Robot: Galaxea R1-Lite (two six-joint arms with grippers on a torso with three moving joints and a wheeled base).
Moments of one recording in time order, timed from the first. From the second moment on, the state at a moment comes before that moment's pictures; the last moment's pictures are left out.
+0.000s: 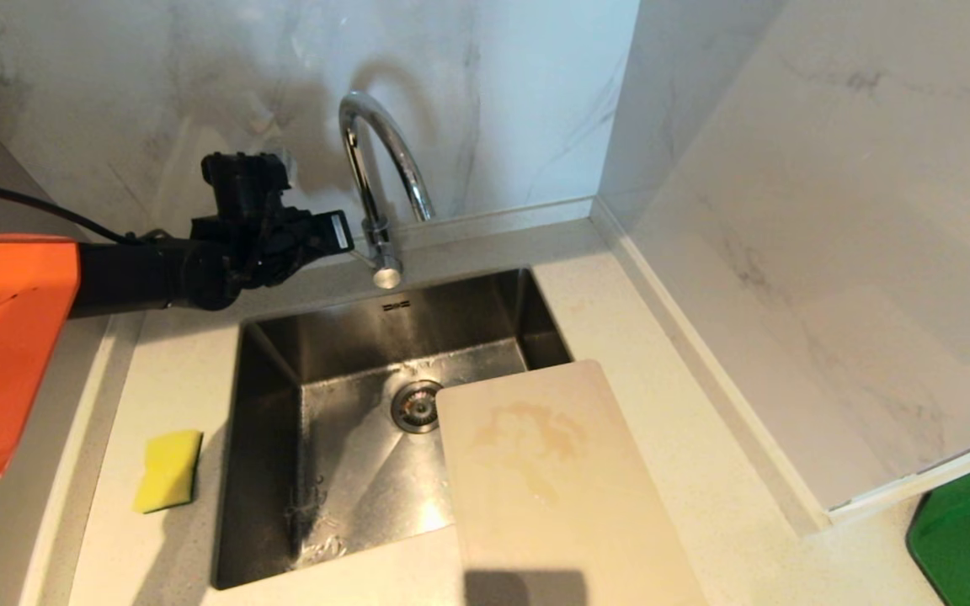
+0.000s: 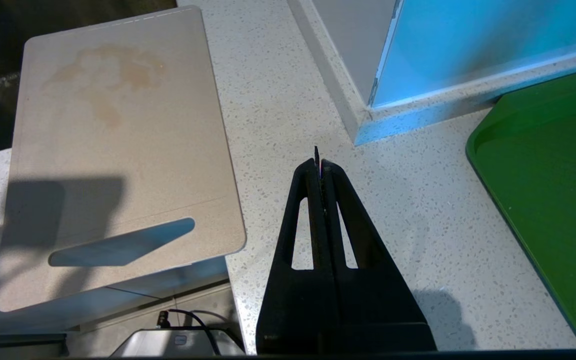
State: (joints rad) left arm -0.27 2.31 -1.97 -0.25 0.15 -0.21; right arm 0.01 0.00 0.00 0.00 -0.01 0.03
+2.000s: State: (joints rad) left arm -0.26 2.20 -1.95 -0.05 0.14 -0.26; right arm 0.01 0.00 0.00 0.00 -0.01 0.03
